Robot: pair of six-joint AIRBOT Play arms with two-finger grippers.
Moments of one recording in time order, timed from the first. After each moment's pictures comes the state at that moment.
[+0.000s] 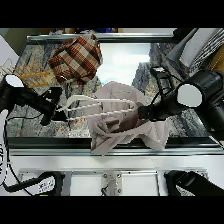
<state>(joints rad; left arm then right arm) 0.14 -1.35 1.21 1.00 -1.76 0.14 0.56 -1.10 1.43 -1.54 1.67 2.01</state>
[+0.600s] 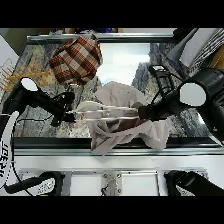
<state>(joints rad) 0.02 -1.35 1.16 1.02 -1.62 0.14 0.56 -1.10 1.47 -1.53 1.68 1.95</state>
